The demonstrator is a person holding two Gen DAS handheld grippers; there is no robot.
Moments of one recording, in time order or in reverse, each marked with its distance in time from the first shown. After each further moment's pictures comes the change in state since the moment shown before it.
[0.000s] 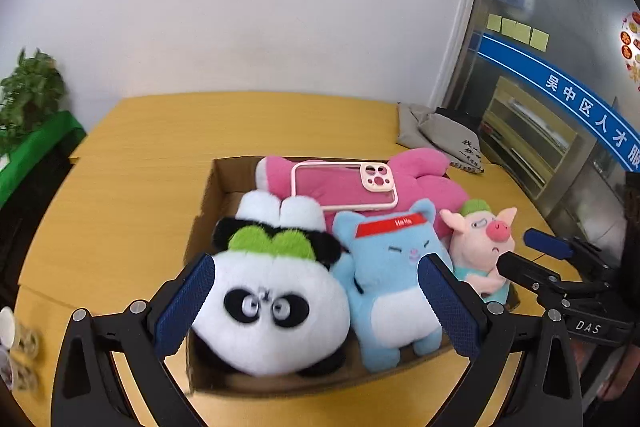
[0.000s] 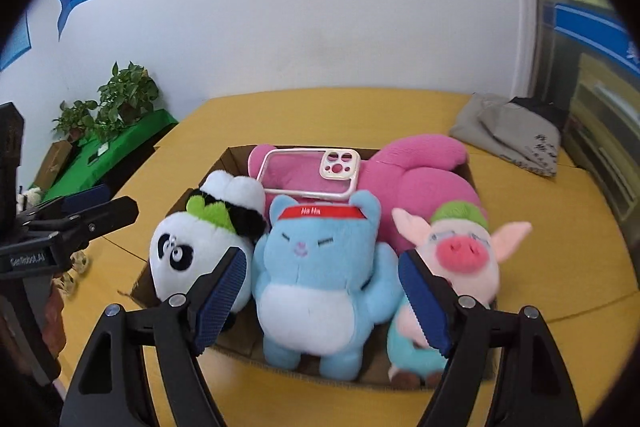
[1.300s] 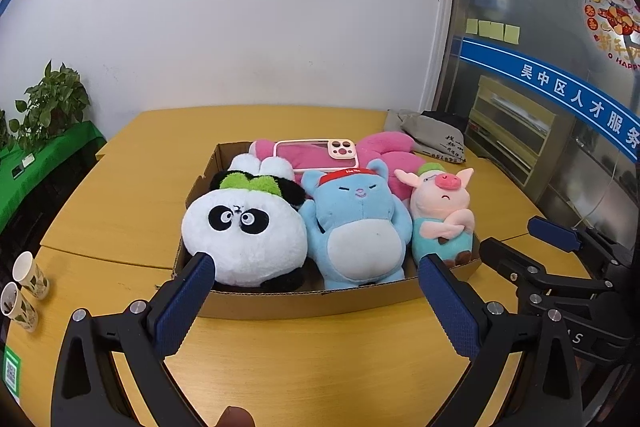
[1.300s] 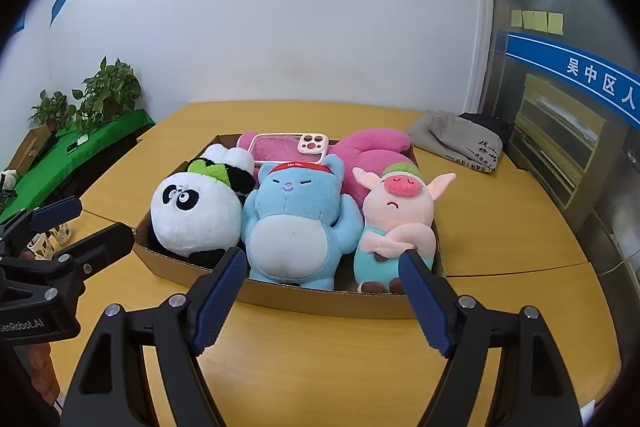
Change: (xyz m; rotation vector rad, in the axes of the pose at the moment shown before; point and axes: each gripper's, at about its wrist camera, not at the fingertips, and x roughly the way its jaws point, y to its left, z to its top) left arm -0.086 -0.057 -0.086 0.032 -0.087 0.034; right arm -0.080 0.028 -0.074 -0.030 -0.074 -0.142
